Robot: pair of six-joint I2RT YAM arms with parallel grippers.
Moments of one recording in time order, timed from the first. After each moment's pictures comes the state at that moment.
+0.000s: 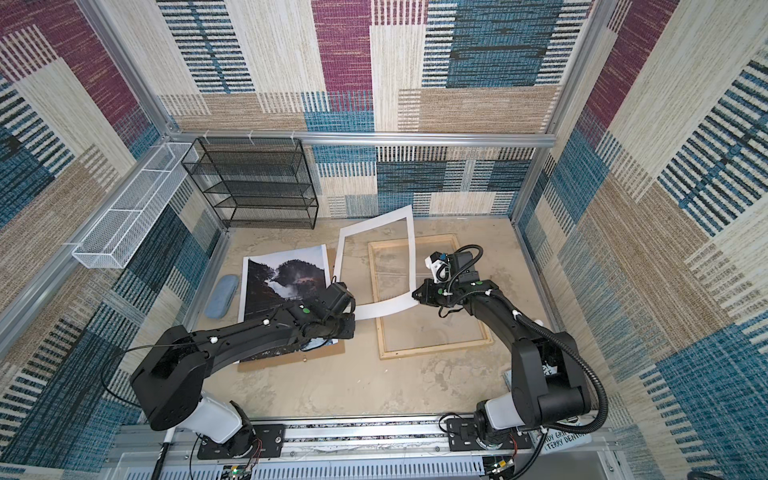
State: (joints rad) left arm -0.81 1.59 0.97 -0.46 -0.07 -0.67; right arm 0.18 1.46 0.90 -0.36 -0.62 0.34
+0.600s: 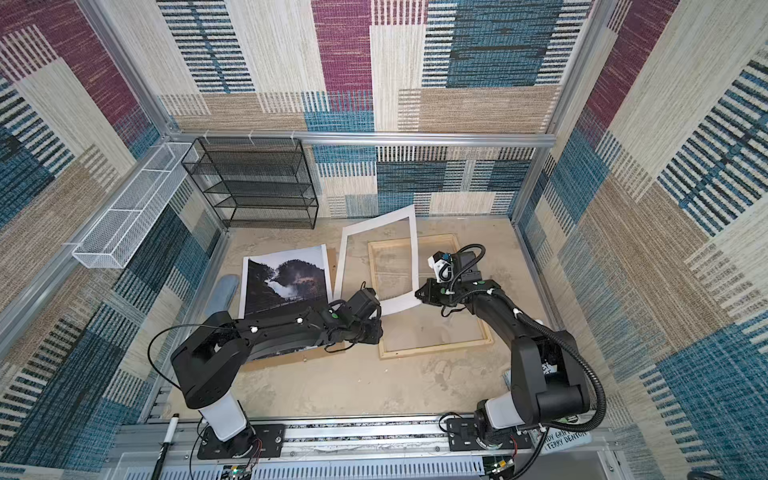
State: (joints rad) left arm -0.91 1.77 1.07 -0.31 0.01 -0.69; right arm 0.16 1.45 0.90 -0.36 -0.62 0.32
